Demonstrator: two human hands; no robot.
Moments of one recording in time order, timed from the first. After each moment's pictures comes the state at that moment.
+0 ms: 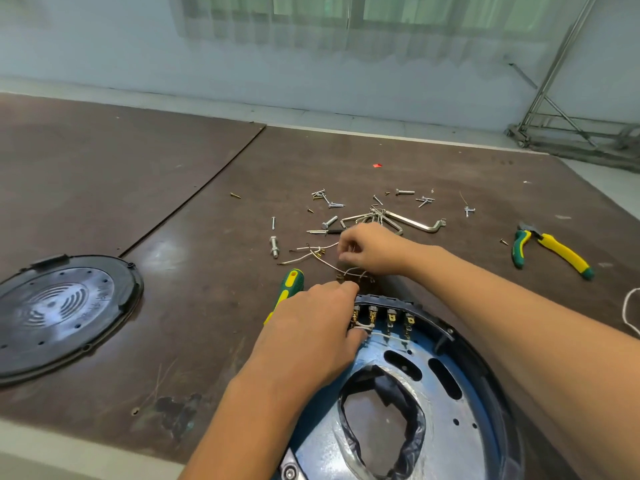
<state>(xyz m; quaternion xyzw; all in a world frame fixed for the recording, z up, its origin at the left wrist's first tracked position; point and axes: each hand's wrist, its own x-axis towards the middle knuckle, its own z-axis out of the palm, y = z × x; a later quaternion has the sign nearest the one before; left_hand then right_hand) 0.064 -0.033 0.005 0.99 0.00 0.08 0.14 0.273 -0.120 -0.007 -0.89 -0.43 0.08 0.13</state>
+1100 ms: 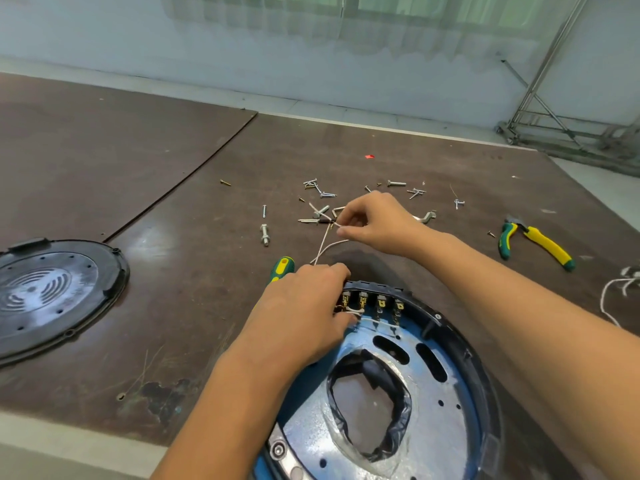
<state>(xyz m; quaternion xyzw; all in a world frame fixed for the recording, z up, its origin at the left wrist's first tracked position) 0.071 -0.030 0.008 0.99 0.01 0.06 0.15 0.259 -0.137 0.021 -0.89 -0.39 -0.01 0.24</state>
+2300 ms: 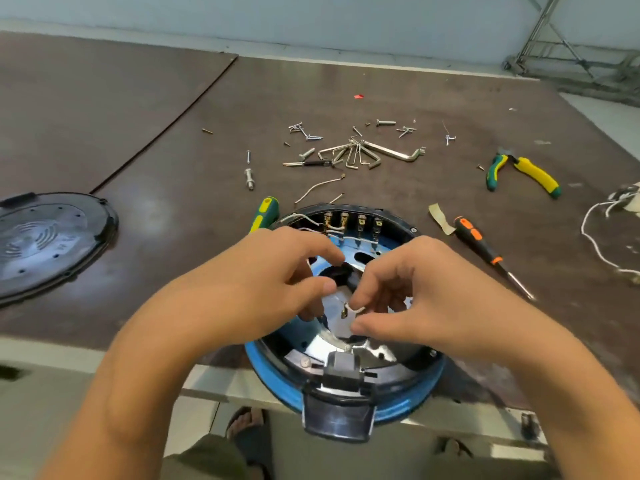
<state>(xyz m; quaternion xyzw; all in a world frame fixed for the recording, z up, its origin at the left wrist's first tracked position) 0.002 -0.036 0.047 0.93 -0.04 -0.11 0.35 0.061 -0.244 0.046 -0.82 -0.38 0.21 0.38</state>
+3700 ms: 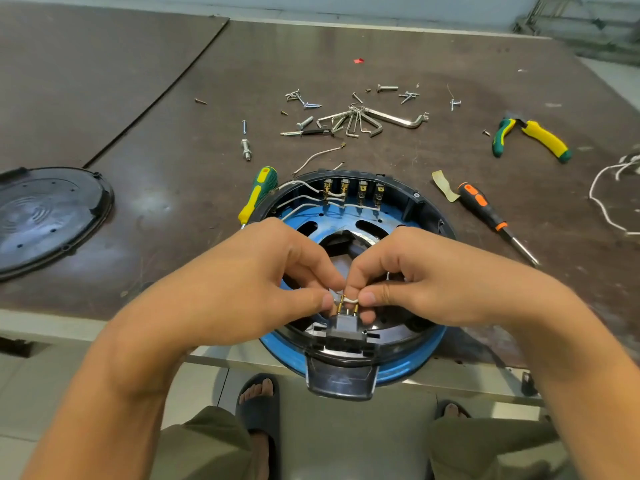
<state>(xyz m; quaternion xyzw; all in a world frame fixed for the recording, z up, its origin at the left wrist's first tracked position) -0.024 -0.040 0.045 0.89 -0.07 -0.14 0.42 0.062 -0.238 0.038 -0.80 -0.44 0.30 0.26</state>
